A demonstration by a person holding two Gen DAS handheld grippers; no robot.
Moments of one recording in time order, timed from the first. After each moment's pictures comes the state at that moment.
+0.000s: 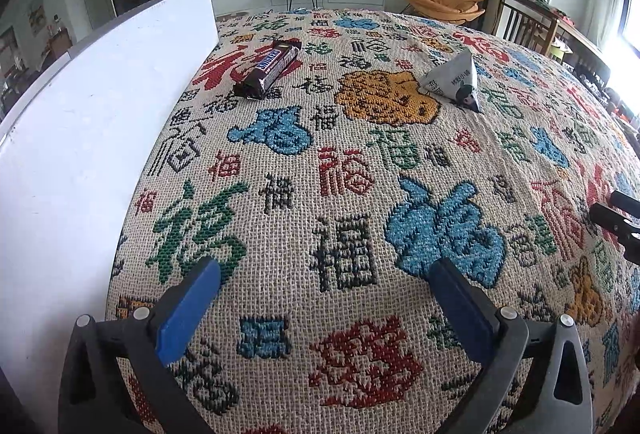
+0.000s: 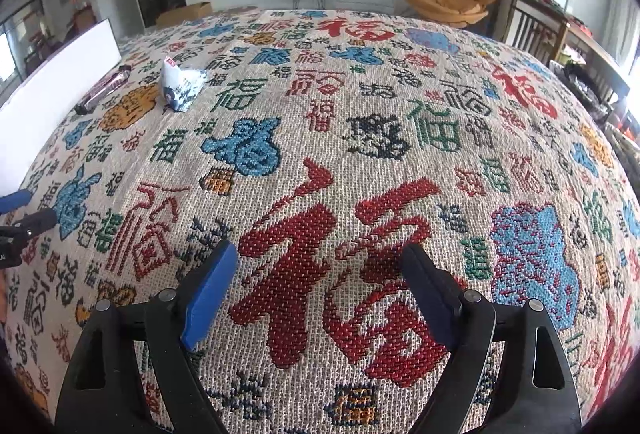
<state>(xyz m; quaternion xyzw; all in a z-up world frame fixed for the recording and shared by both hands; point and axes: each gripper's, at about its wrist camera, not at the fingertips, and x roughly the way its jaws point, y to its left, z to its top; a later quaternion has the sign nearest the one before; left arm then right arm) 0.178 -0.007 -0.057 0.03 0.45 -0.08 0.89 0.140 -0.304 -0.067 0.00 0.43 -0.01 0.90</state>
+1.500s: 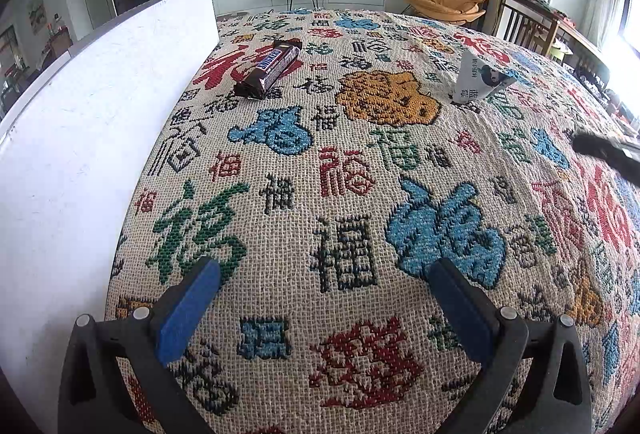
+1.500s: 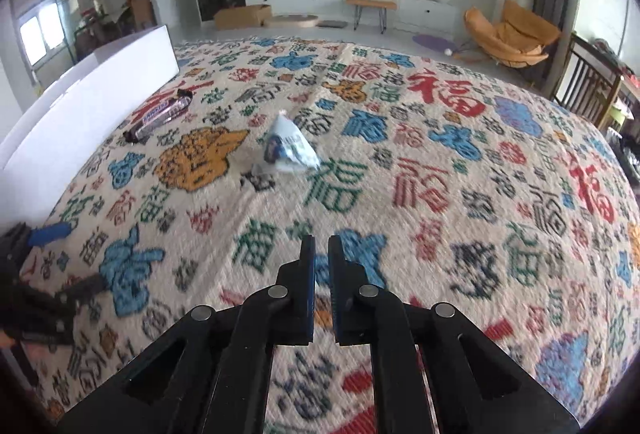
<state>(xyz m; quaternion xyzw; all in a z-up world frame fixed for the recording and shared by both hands) 0.179 -0.008 -0.058 0.03 0.45 -0.08 0.89 0.186 -0.257 -0.032 -0.03 0.41 0.09 0.91</state>
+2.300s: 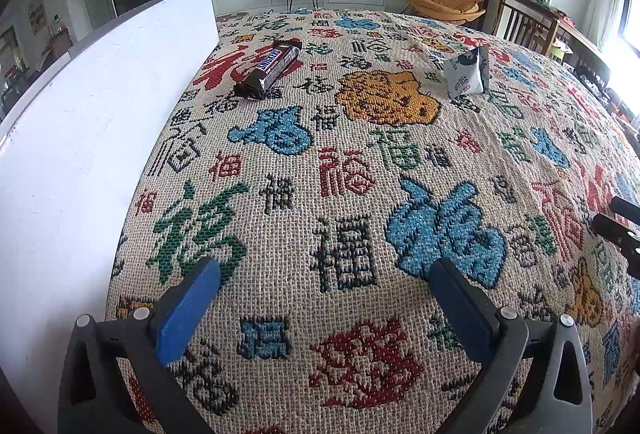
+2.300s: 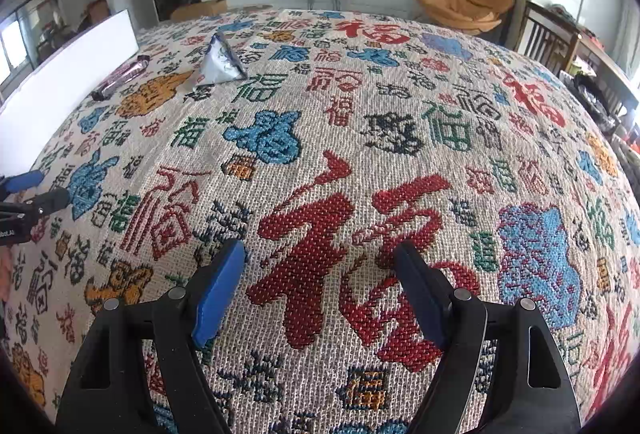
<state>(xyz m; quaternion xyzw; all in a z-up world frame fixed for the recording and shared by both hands) 0.182 -0.008 -0.056 0.03 0.45 -0.08 0.89 0.130 -0.297 -0.066 -0.01 0.43 0.02 0.90</state>
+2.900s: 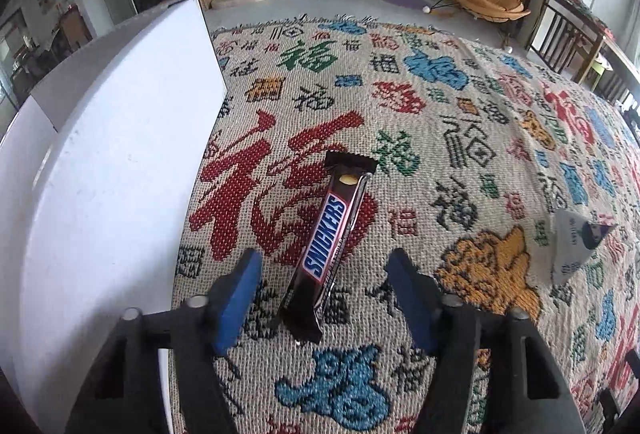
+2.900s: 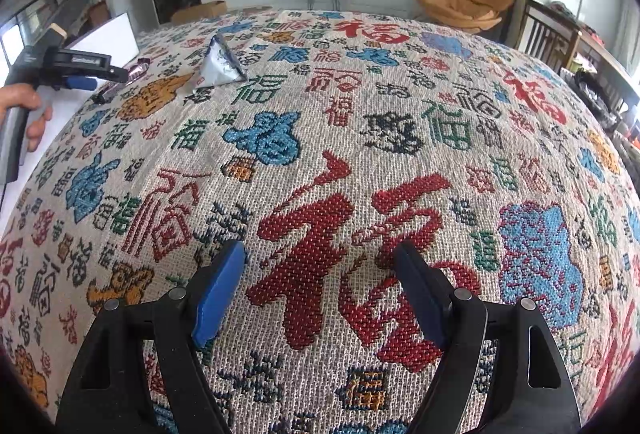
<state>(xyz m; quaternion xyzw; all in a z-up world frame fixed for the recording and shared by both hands) 0.380 0.001 -0.037 0.02 0.51 -0.03 0.86 0.129 -0.299 -0.067 0.00 0.43 0.02 0.90</state>
